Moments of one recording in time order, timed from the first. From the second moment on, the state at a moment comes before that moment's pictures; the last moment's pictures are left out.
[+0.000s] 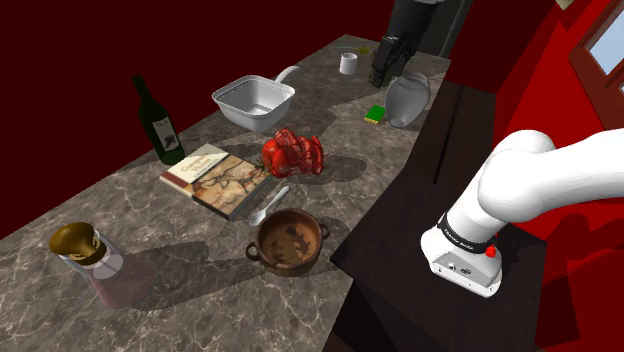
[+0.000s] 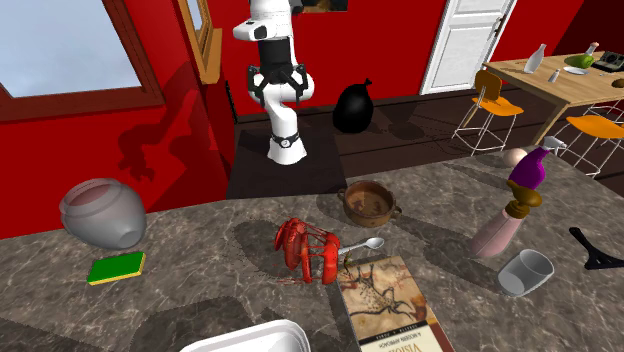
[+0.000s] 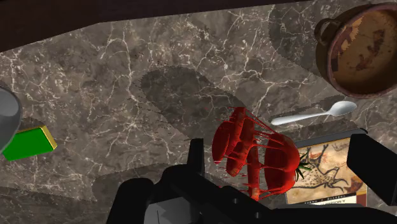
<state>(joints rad) -0.02 -0.82 0.02 -2.44 0.04 1.71 0.04</state>
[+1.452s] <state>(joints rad) 0.06 -0.32 0.31 -2.56 0.07 2.38 0.27</state>
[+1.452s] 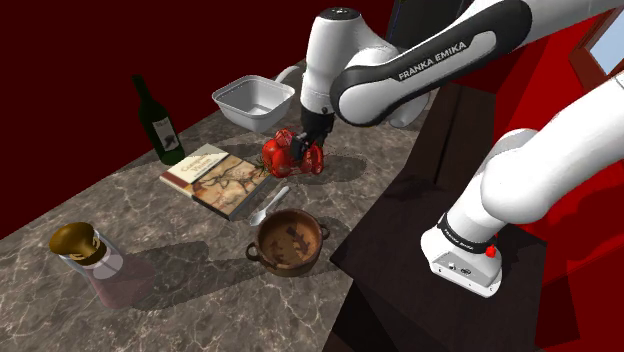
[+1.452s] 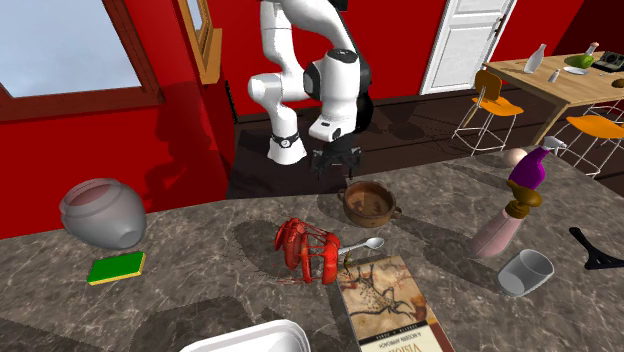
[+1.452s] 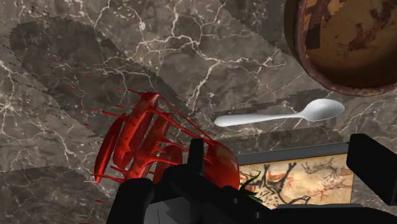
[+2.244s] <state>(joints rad) 0.08 0.19 0.40 -2.36 -0.31 2.64 0.63</state>
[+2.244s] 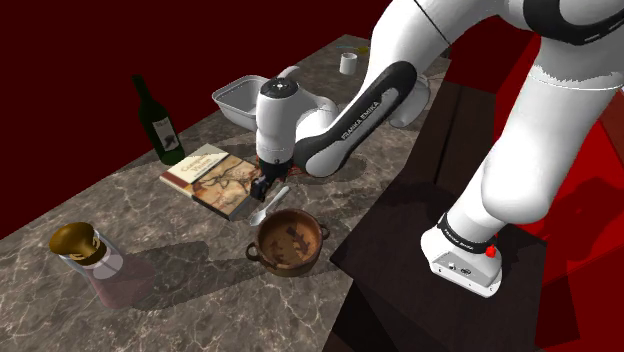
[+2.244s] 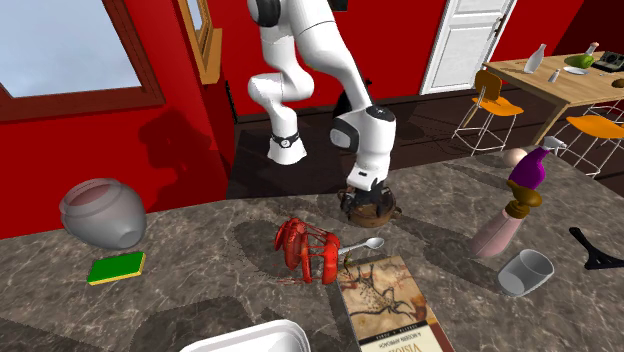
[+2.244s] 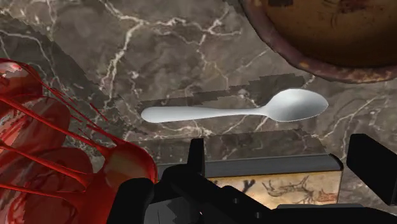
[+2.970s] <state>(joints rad) 0.24 0.52 0.27 -2.13 -0.55 2.71 0.83</state>
